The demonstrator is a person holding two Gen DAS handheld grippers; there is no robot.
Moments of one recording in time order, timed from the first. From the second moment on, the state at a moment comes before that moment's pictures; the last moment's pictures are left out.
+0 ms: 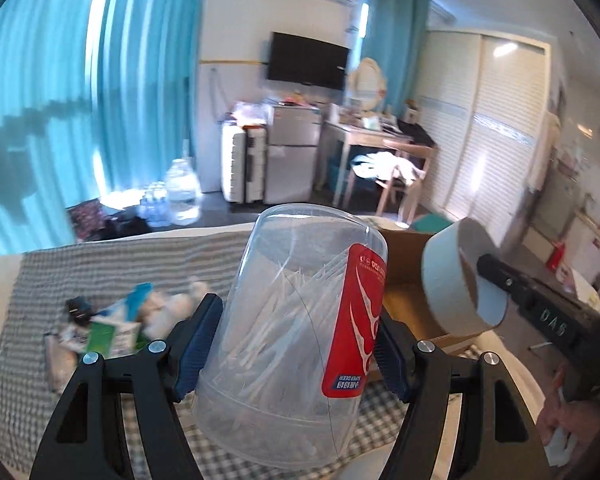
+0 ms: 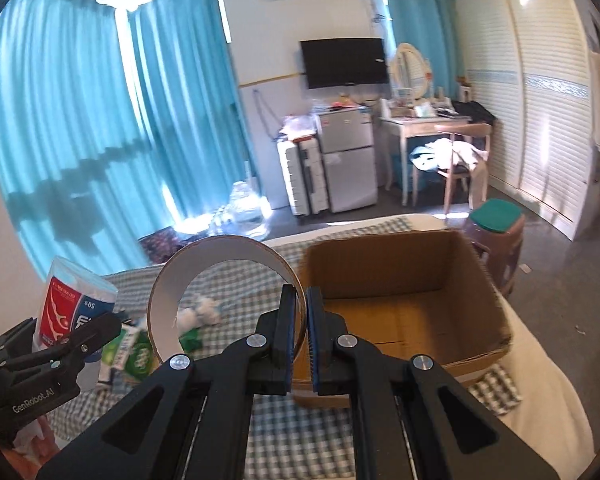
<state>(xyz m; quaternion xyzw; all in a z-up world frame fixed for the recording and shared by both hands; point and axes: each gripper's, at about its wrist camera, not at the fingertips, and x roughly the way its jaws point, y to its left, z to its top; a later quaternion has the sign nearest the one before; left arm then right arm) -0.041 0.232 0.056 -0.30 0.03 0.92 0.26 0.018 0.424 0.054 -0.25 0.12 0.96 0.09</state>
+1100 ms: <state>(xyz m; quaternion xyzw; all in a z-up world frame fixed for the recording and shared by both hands) -0.081 0.332 0.020 -0.36 0.07 0.88 0.29 0.003 0.535 0.013 -0.28 0.18 0.92 0.19</state>
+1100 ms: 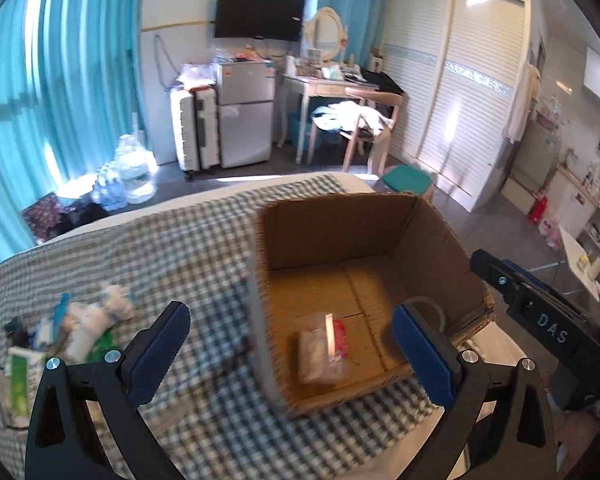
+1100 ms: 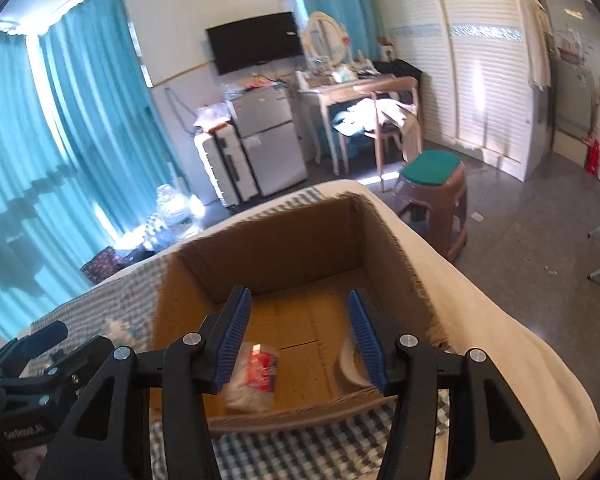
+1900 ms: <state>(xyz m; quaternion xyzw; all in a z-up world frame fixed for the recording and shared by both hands) -0.037 0.055 0.014 -0.35 -0.01 0.93 0.06 0.018 0.277 0.022 -0.28 0.11 0.95 -0.03</state>
